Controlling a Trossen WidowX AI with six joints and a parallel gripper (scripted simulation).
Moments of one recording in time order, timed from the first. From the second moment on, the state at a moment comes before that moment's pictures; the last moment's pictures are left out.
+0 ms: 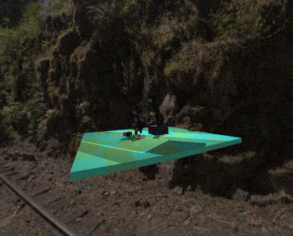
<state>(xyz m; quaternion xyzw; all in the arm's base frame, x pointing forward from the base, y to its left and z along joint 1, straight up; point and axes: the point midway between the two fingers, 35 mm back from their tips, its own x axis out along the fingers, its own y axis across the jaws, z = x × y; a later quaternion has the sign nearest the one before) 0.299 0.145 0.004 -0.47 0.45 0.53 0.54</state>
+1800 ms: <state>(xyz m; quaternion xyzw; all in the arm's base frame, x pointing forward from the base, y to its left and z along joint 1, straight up) 0.298 0.184 0.013 -0.46 0.46 0.54 0.53</state>
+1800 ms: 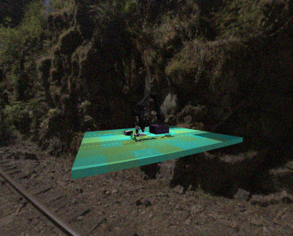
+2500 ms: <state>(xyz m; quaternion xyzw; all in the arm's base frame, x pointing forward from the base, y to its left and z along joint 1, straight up) 0.291 0.180 0.034 -0.46 0.47 0.54 0.52</state>
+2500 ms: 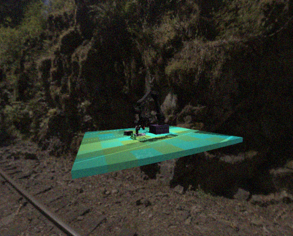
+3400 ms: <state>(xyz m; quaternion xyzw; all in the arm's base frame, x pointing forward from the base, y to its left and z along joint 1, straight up) 0.352 0.217 0.045 -0.46 0.47 0.54 0.52</state>
